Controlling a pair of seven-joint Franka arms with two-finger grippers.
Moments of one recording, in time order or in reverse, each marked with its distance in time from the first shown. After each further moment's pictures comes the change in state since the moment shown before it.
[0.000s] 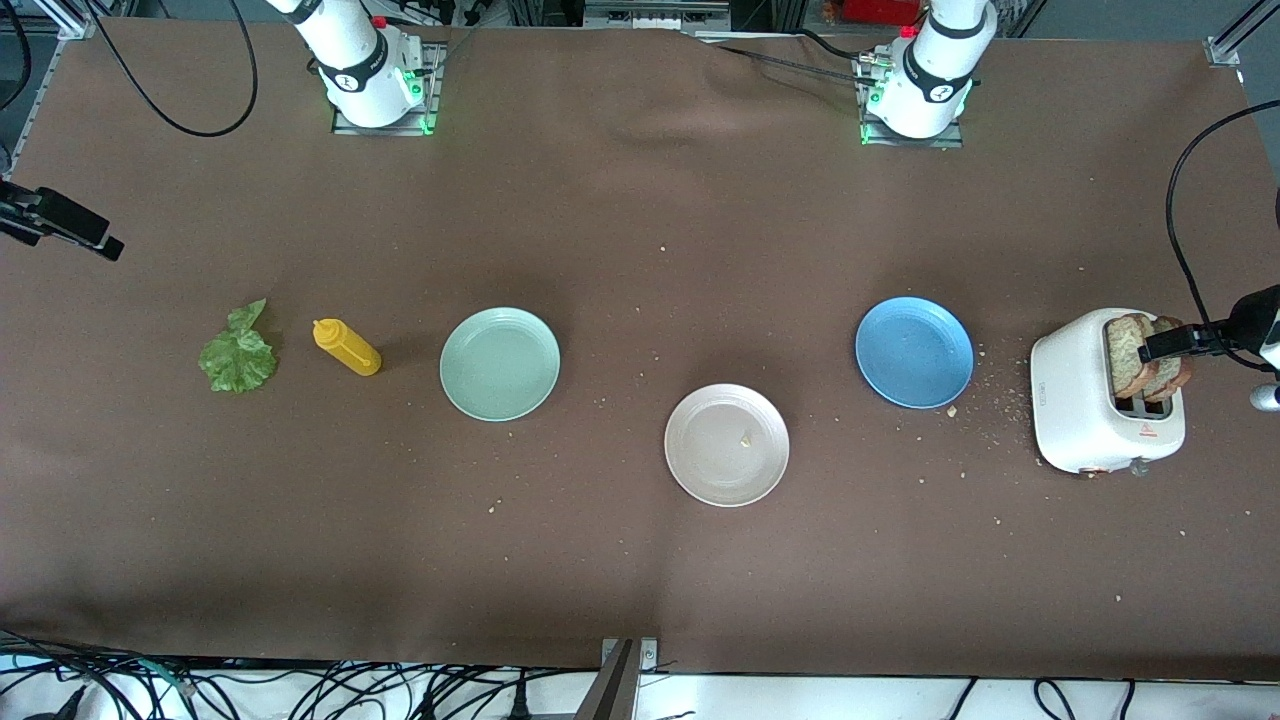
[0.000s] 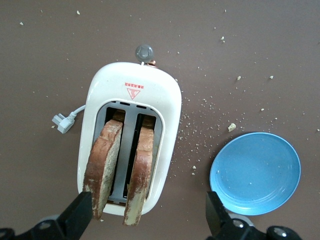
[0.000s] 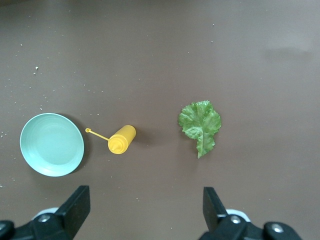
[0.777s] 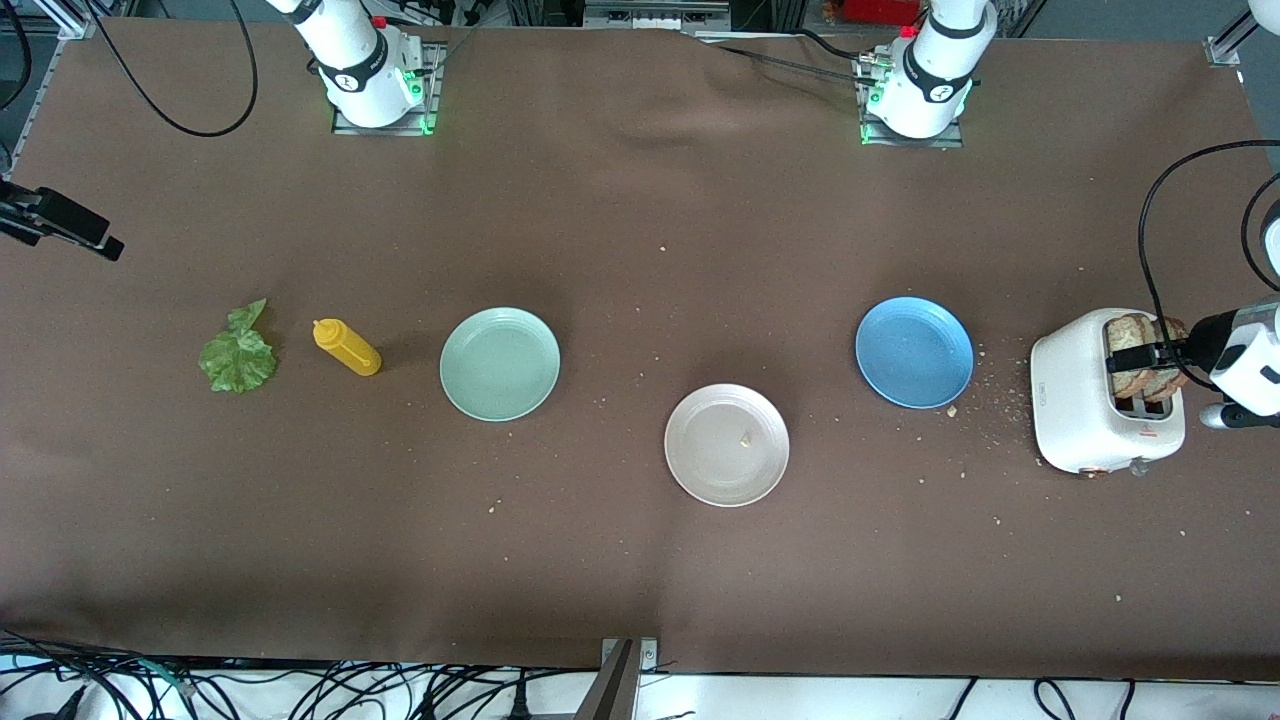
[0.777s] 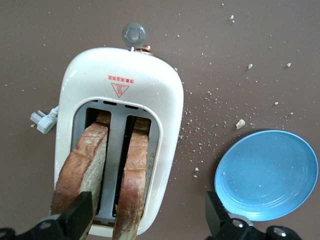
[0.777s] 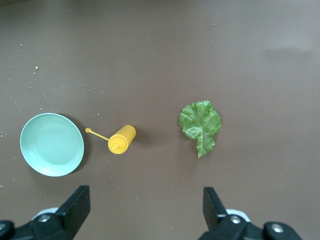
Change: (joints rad) left arm 0.000 0.083 -0.003 -0.015 0.002 0.032 0.004; right arm 0.000 0.000 0.000 0.000 0.000 0.000 0.000
